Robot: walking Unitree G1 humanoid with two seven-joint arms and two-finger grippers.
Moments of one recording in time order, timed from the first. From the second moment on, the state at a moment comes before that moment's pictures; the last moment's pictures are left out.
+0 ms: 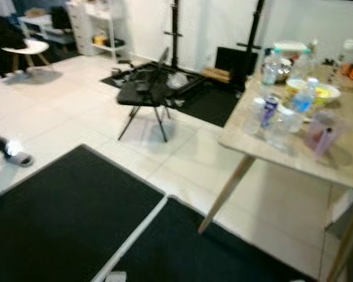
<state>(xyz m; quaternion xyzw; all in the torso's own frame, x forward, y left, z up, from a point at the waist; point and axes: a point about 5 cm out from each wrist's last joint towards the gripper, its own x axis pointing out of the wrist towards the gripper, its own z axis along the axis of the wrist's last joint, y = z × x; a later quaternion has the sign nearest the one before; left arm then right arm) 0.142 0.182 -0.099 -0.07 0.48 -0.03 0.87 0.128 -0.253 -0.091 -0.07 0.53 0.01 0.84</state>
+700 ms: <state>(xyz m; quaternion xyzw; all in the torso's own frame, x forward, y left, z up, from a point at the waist) 0.133 0.186 -0.102 -0.07 0.49 -0.03 0.87 0.133 -0.255 -0.089 -0.08 0.53 0.01 0.84</state>
